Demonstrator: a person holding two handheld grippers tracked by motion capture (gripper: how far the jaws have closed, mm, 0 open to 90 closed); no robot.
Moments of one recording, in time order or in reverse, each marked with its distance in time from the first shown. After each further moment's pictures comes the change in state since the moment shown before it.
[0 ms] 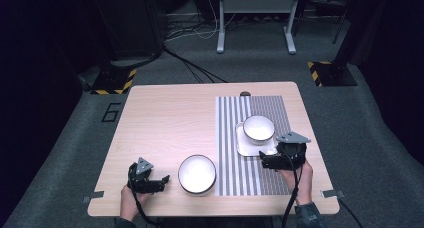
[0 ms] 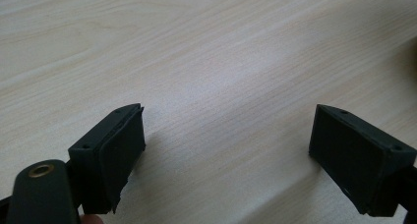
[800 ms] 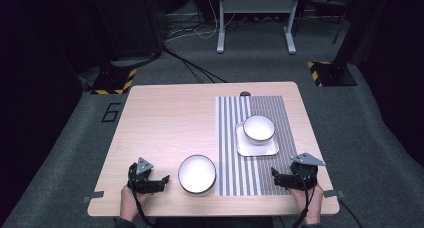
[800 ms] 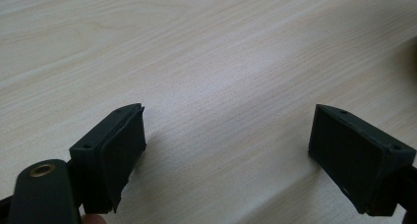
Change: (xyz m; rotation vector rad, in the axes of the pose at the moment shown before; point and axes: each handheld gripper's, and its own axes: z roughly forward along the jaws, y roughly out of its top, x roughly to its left) left arm 0.000 0.000 0.000 -0.002 -0.001 -0.002; right arm -0.019 -0.072 -0.006 0.023 -0.037 0.127
